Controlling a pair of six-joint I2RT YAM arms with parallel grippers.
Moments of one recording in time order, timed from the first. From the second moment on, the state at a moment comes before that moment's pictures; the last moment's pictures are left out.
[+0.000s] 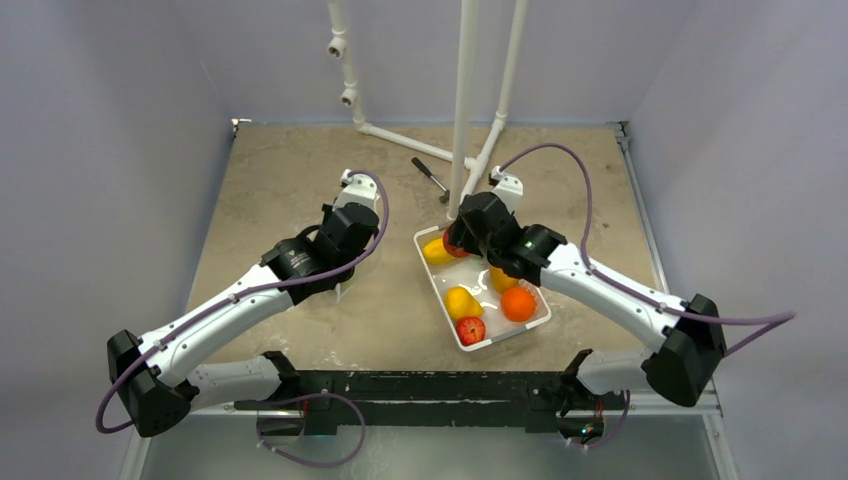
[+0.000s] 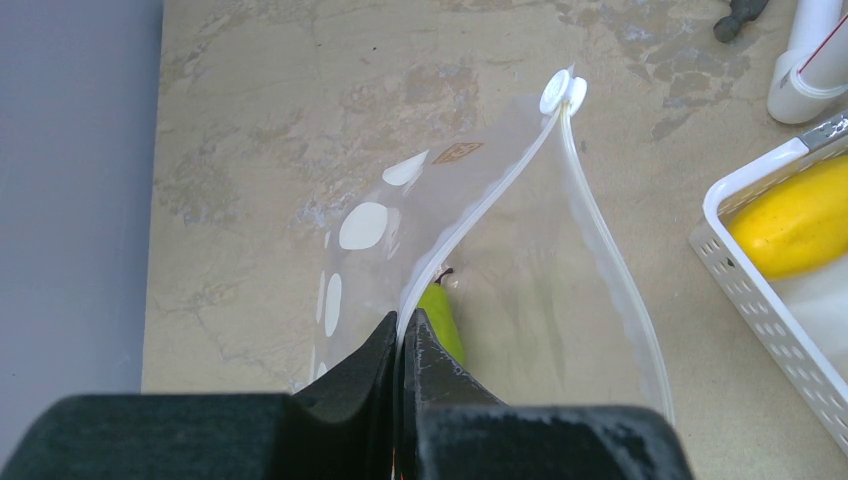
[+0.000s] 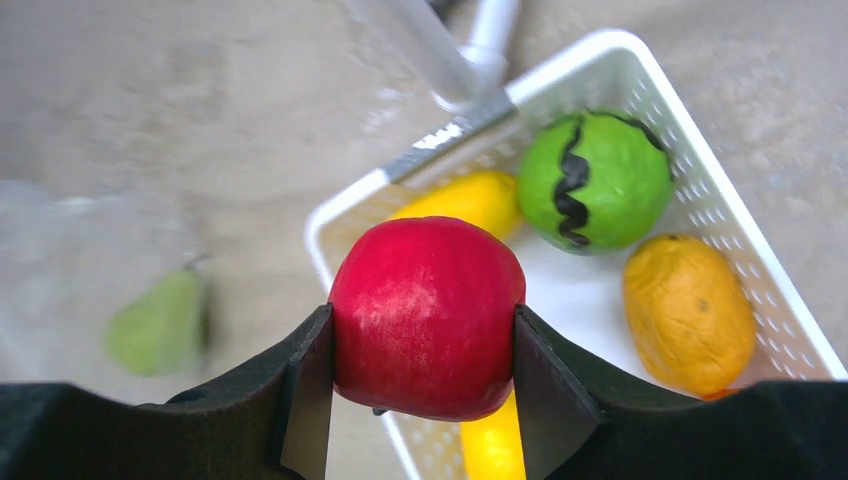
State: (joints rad) left arm -0.83 1.11 1.05 -0.63 -0.79 -0.20; right arm 0.82 1.34 1.08 -0.52 0.50 0.89
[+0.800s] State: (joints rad) left arm -0.83 1.11 1.05 -0.63 -0.79 -0.20; right arm 1.03 1.39 1.26 -0.25 0.30 0.78
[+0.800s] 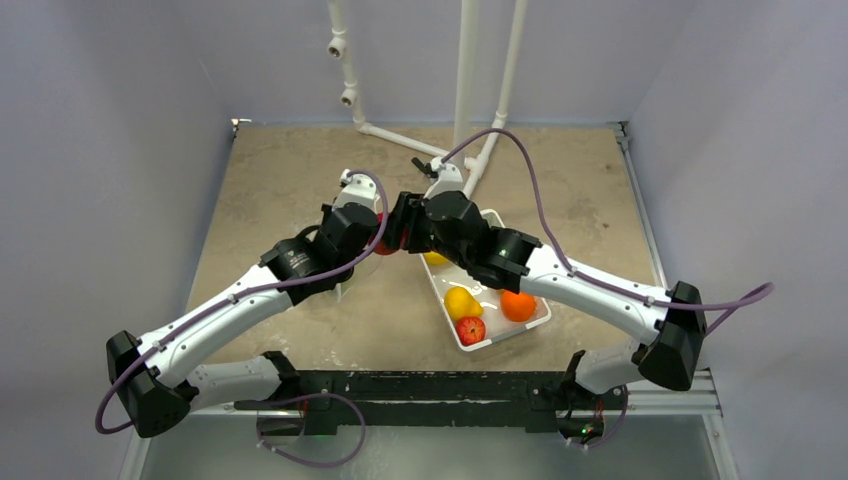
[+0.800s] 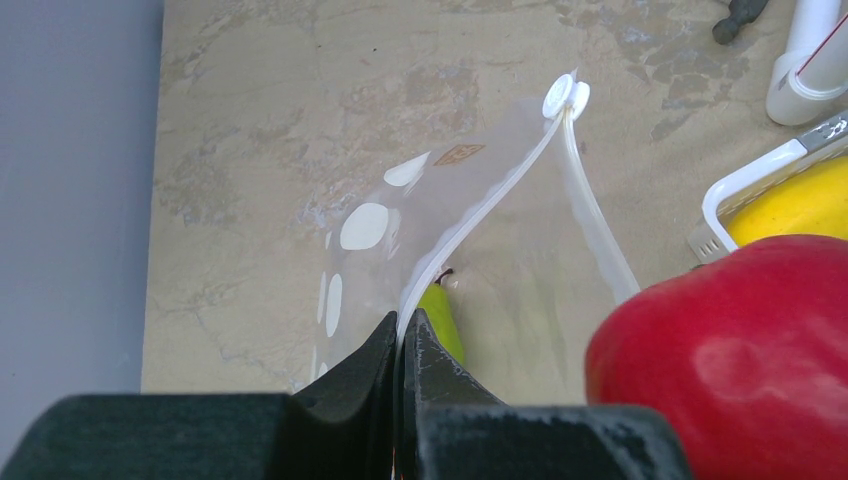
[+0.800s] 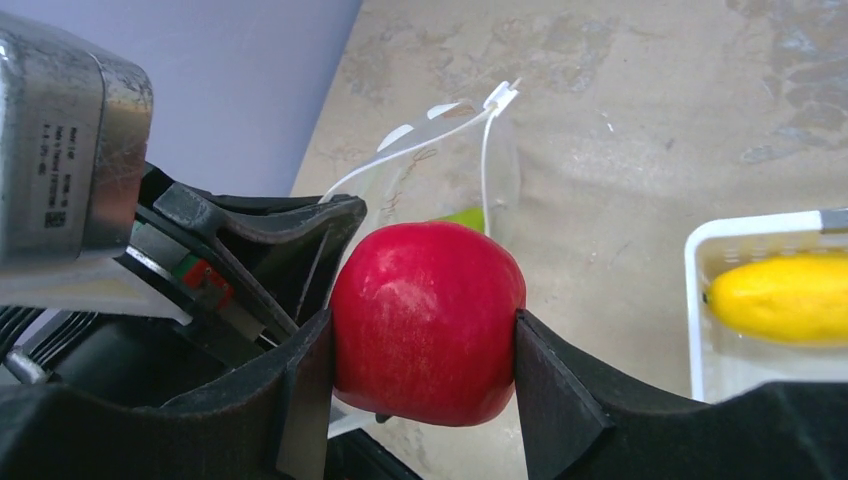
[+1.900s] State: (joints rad) left arm -0.83 1.10 1.05 -0.63 -0.79 -0.20; right arm 1.05 1.63 1.29 -0.19 0.32 0.78
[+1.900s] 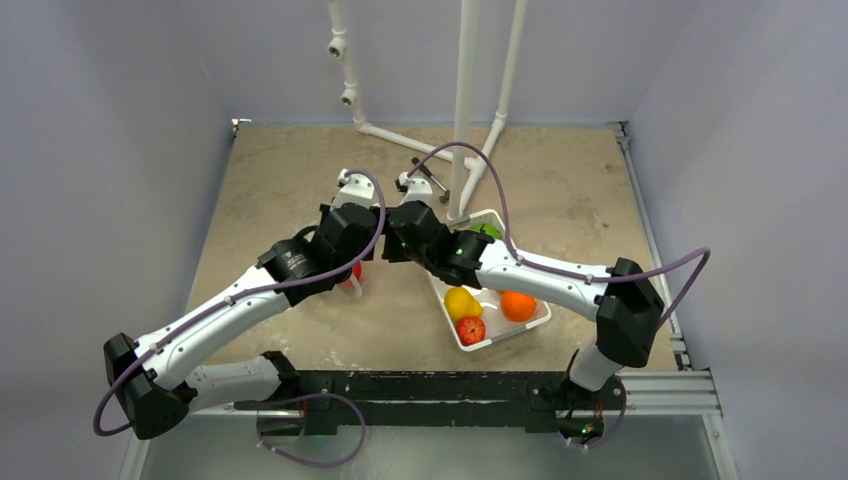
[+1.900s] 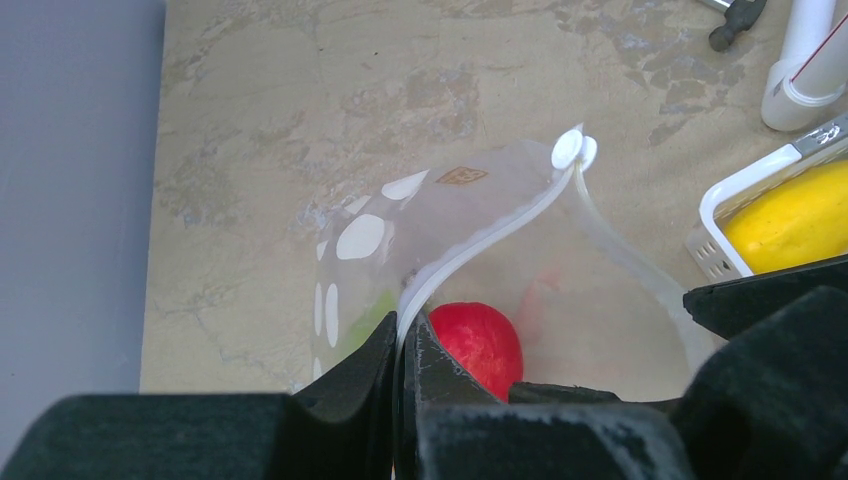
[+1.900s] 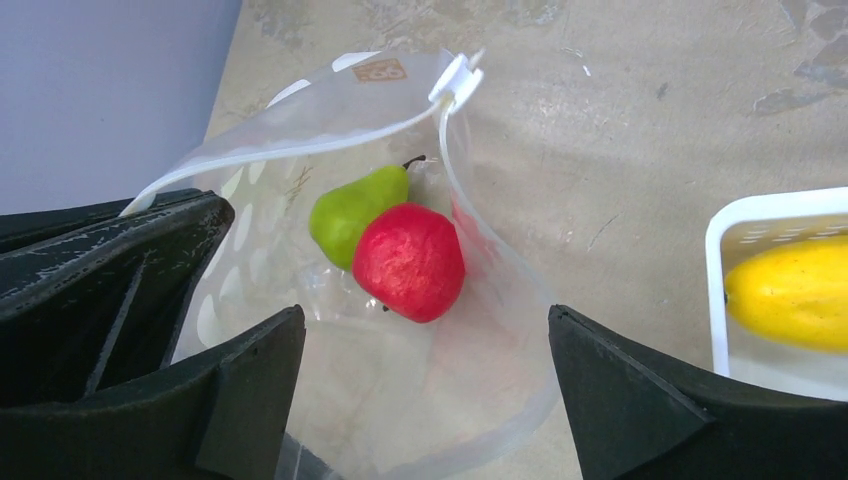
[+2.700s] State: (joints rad) left arm -0.83 1.10 1.05 -0.63 -0.79 -0.20; right arm 1.04 1.32 1.25 -0.51 0.58 0.94
